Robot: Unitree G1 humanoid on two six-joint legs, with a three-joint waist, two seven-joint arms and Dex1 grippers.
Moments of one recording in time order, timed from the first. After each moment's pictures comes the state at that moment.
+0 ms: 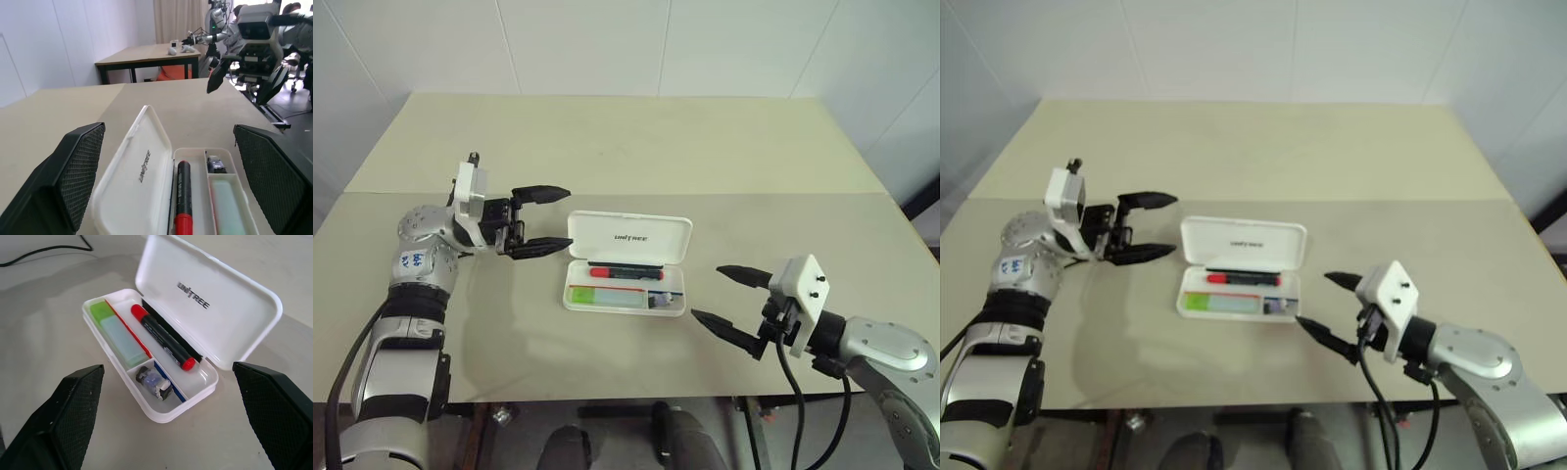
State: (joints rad) left arm -0.85 0.63 0.02 0.71 -0.61 -0.12 -1.50; right arm 0.00 -0.66 -0.21 -0.73 0.53 0.65 0.78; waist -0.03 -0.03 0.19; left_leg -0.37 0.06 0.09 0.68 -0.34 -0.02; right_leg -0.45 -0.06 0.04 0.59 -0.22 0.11
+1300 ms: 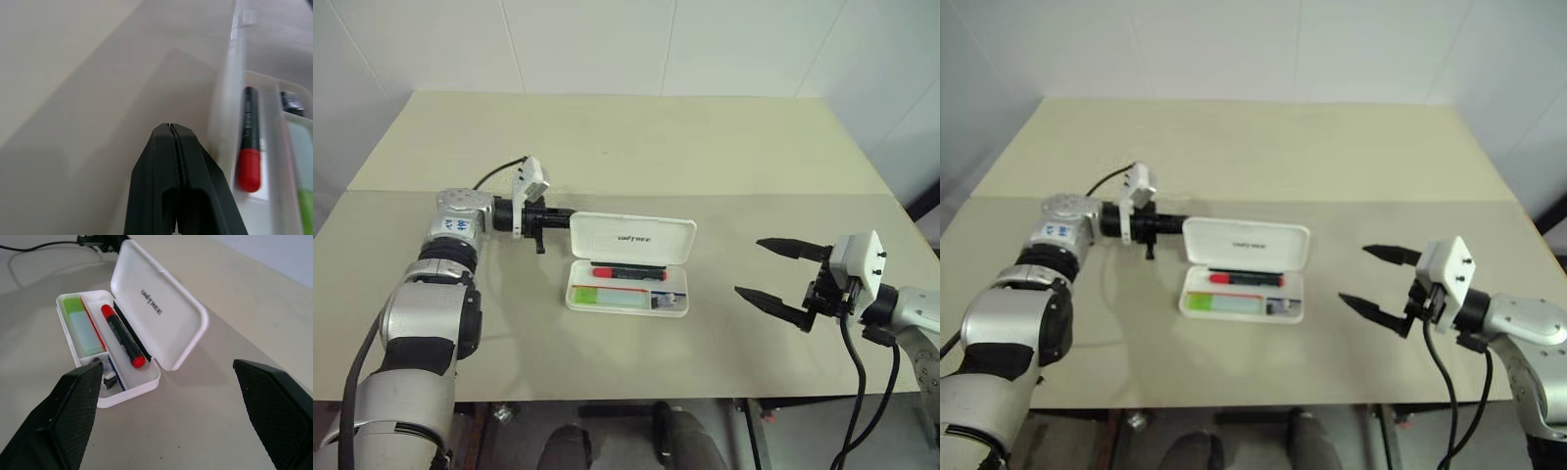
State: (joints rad) left arm -1.21 0.52 0.00 1.31 -0.06 -0.11 -1.45; right arm -0.05 -0.80 -0.33 -0.39 0.55 0.31 1.00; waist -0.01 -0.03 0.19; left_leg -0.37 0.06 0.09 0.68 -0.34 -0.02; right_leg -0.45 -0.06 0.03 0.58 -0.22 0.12
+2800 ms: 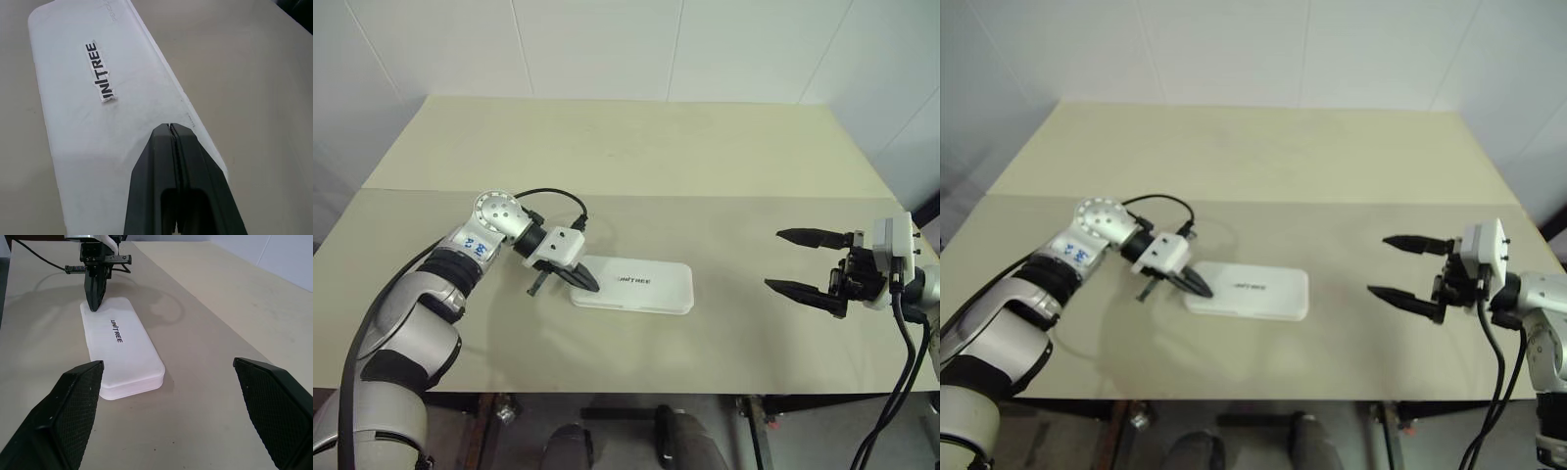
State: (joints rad) left arm -1.12 0.66 -0.77 0.89 -0.36 -0.51 -1.50; right arm -0.24 -0.84 -0.32 0.00 0.60 0.17 1.32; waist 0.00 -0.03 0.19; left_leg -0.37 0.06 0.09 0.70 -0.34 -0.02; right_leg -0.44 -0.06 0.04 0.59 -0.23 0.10
